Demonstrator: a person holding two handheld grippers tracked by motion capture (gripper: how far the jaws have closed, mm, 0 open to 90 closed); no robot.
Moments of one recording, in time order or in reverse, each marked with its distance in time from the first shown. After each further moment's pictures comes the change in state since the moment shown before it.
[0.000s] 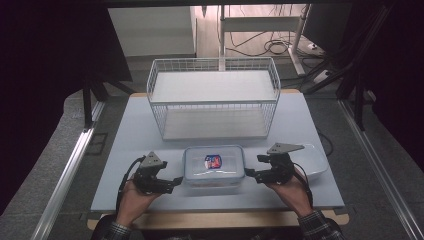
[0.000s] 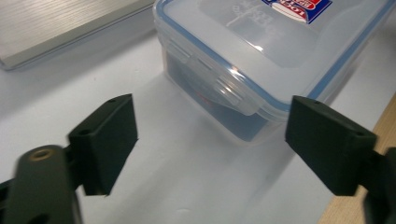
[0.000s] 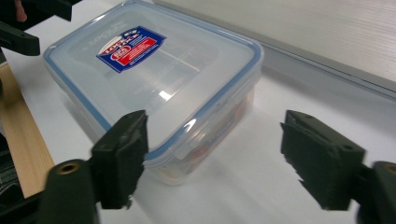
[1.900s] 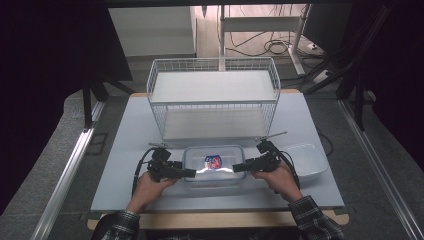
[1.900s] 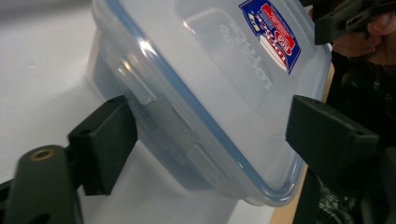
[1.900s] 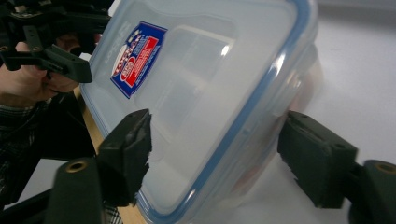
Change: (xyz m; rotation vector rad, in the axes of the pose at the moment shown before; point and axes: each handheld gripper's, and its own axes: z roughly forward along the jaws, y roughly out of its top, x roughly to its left) left arm 0.026 0.022 0.044 0.093 -0.374 -0.253; right arm -0.024 0.018 0.046 0.207 0.280 0.348
